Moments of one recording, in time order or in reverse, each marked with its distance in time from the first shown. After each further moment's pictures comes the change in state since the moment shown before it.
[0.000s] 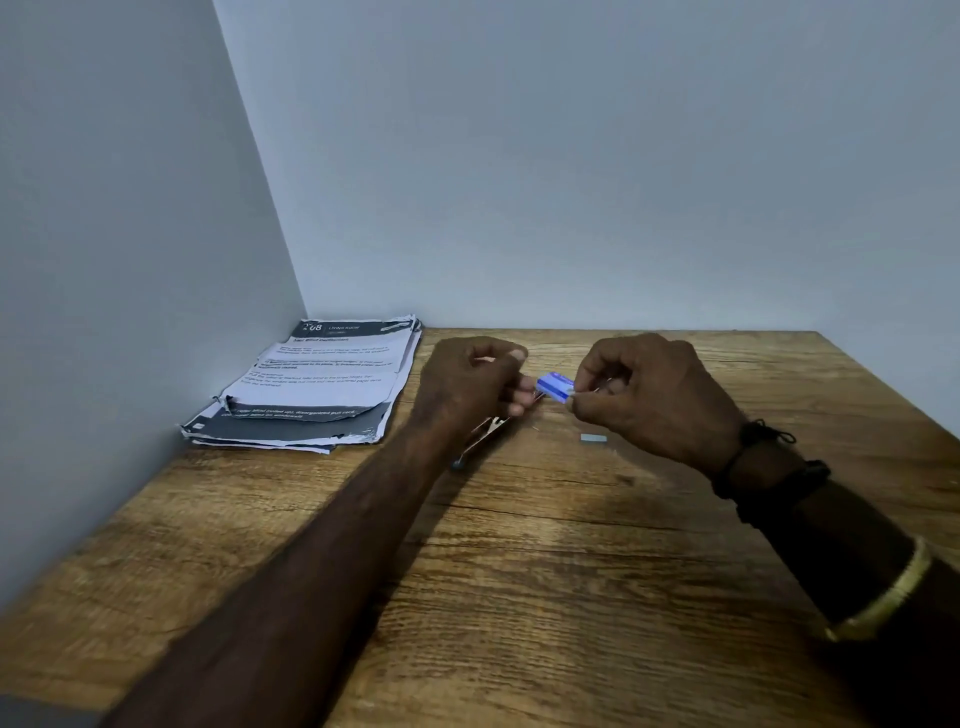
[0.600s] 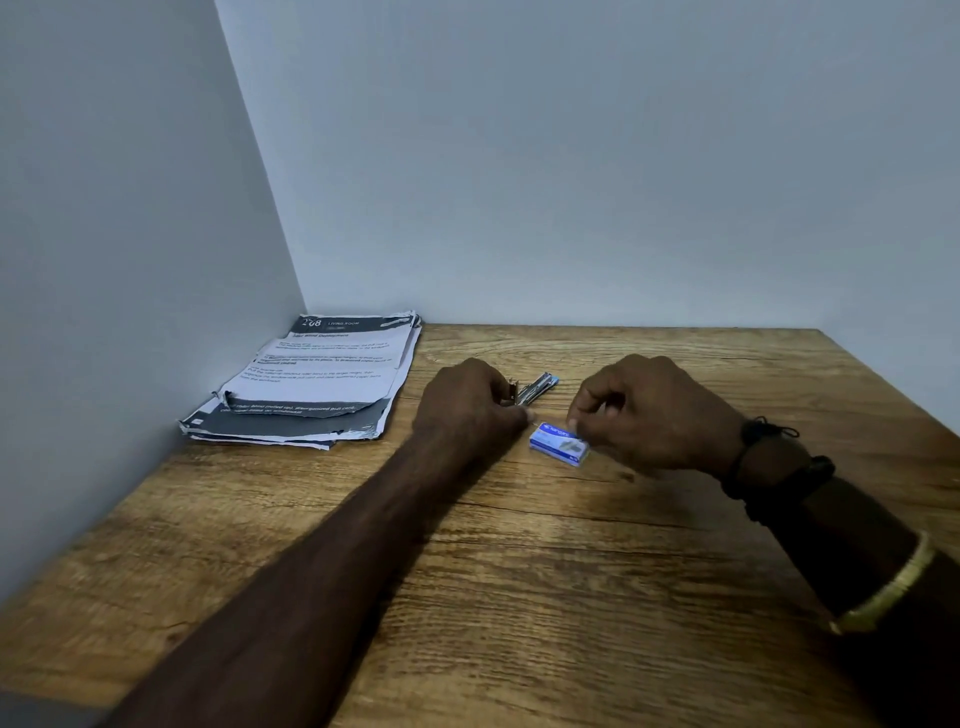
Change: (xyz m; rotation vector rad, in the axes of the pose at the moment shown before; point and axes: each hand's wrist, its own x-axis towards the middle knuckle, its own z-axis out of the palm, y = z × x) left_hand 0.007 -0.022 -0.002 0.985 0.085 0.092; right_hand 0.002 0.009 0.003 -0.099 -0.280 -0.002
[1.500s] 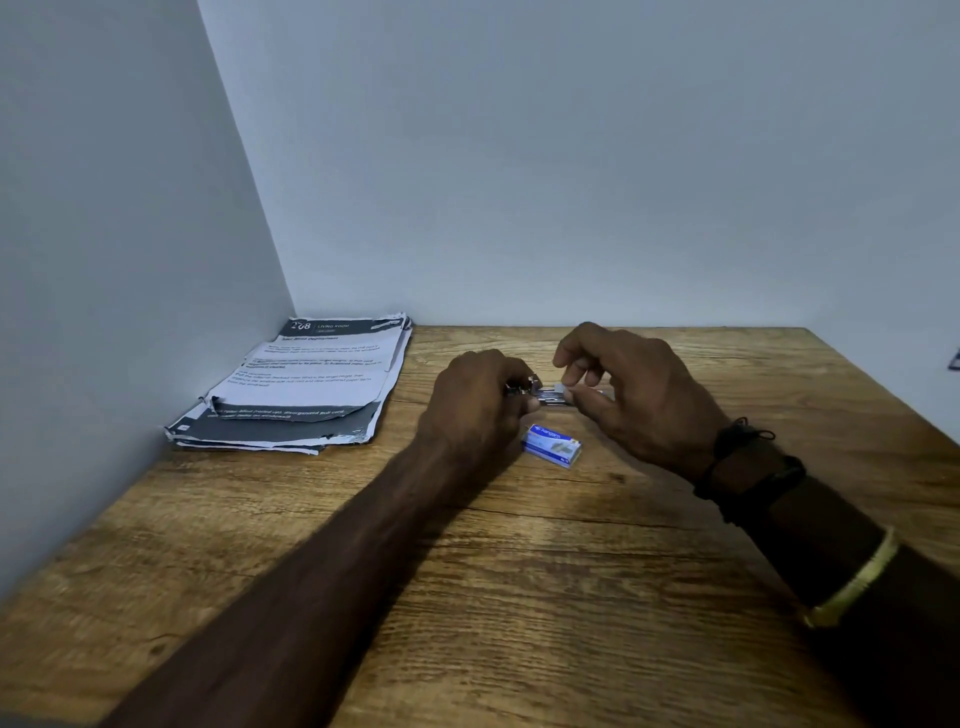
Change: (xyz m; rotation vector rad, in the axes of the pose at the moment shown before) left_hand -0.012 0.018 -0.008 -0.021 0.061 0.323; right_hand -0.001 0.002 0.003 0.006 0.274 -0.235
